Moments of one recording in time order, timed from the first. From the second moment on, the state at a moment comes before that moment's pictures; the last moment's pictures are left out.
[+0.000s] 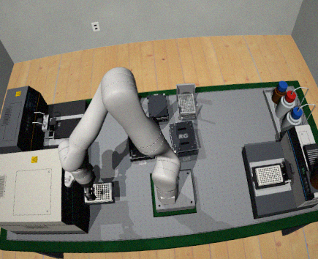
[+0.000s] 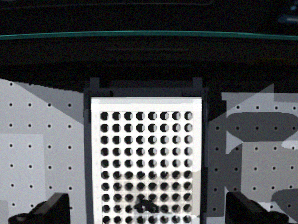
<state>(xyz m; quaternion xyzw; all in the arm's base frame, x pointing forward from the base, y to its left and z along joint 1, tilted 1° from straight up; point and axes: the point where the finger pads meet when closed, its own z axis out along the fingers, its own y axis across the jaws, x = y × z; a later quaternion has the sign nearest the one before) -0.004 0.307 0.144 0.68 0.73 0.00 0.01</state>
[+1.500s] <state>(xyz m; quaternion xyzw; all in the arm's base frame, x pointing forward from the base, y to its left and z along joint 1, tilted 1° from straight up) 0.039 0.293 0.168 0.68 0.73 0.00 0.01</state>
